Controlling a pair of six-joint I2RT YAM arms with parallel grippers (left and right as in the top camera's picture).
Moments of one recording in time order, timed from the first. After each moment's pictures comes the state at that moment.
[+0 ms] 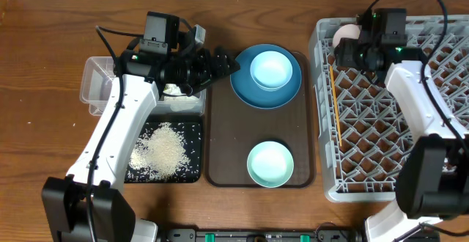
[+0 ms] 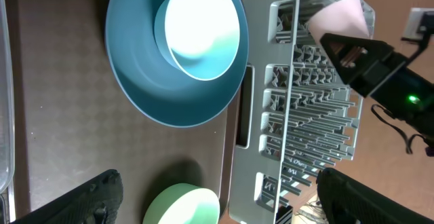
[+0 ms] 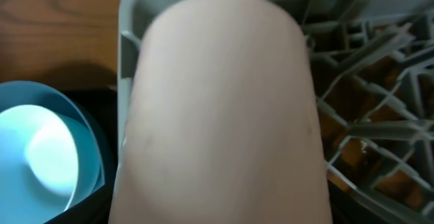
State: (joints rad) left arm -0.19 1.61 1.38 -0.79 0.66 -0.56; right arm -0.01 1.81 1.37 -0.52 -0.13 0.15
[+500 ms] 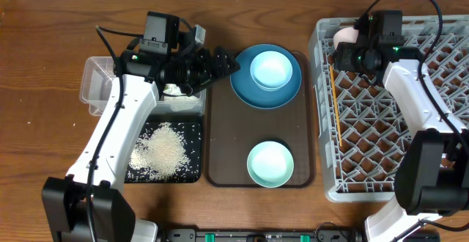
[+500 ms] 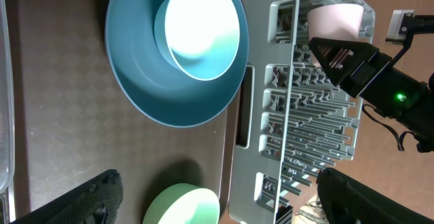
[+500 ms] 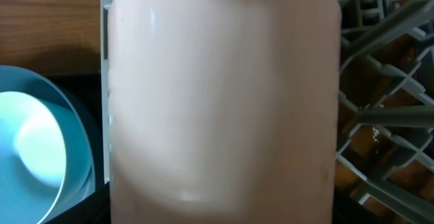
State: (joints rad) left arm -0.19 1.61 1.38 -0.79 0.66 -0.56; right arm -0.01 1.83 1.37 -0.55 -0.13 0.15
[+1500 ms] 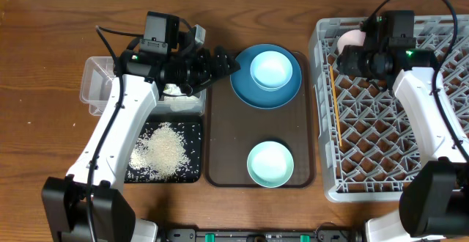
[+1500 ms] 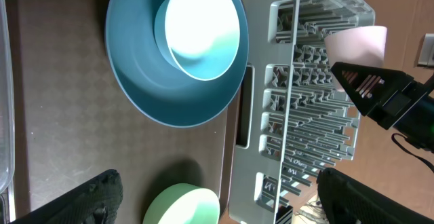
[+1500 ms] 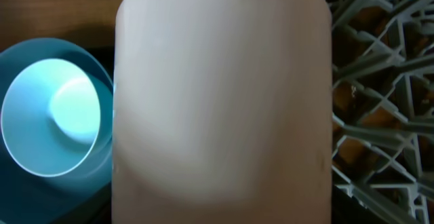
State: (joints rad) left arm -0.19 1.61 1.38 -0.79 0.66 -0.56; right arm -0.01 1.70 1.37 -0.72 -0.13 0.15
